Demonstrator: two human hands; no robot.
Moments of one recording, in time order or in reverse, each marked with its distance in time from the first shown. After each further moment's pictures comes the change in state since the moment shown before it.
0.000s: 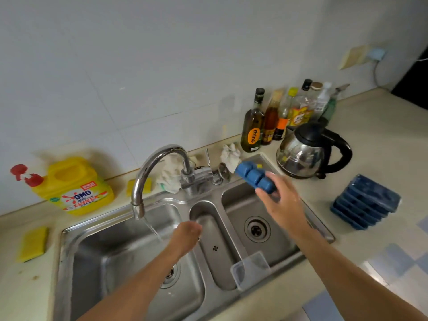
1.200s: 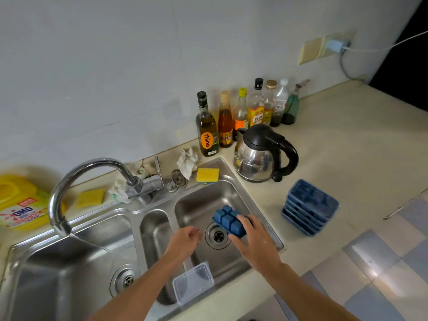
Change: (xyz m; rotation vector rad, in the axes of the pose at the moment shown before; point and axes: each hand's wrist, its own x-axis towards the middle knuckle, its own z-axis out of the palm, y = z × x) left_hand 0.004 0.118 0.131 0.005 -0.065 -0.009; right_hand -0.054 0.141 -0.049 -0.258 -0.387 0.135
